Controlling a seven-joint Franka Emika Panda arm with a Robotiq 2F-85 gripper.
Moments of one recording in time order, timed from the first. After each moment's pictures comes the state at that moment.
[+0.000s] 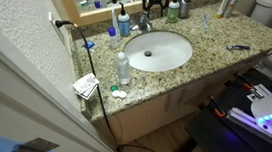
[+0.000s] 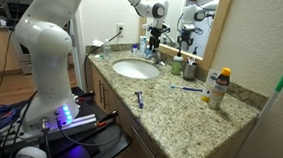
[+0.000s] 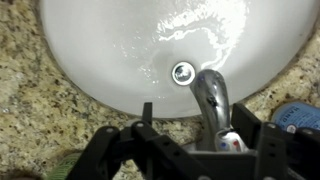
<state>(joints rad) 0.12 0.58 -0.03 -1.43 0.08 1.91 0.51</state>
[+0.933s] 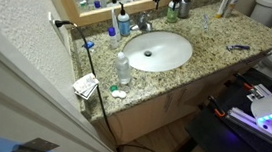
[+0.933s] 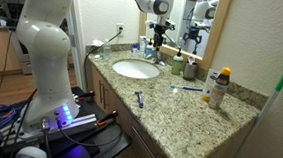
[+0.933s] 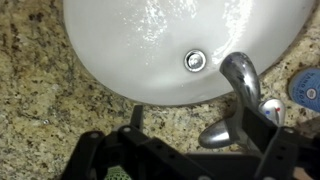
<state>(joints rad) 0.06 0.42 -0.06 -1.65 0.14 2.04 0.55</state>
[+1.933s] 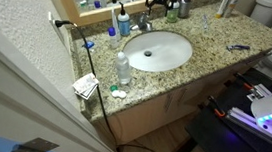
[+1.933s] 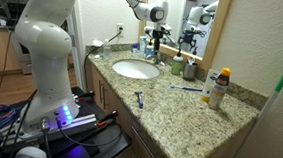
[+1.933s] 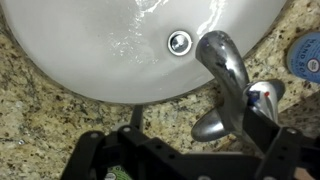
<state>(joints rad) 0.12 0.49 -0.07 -1.65 0.10 2.20 0.77</state>
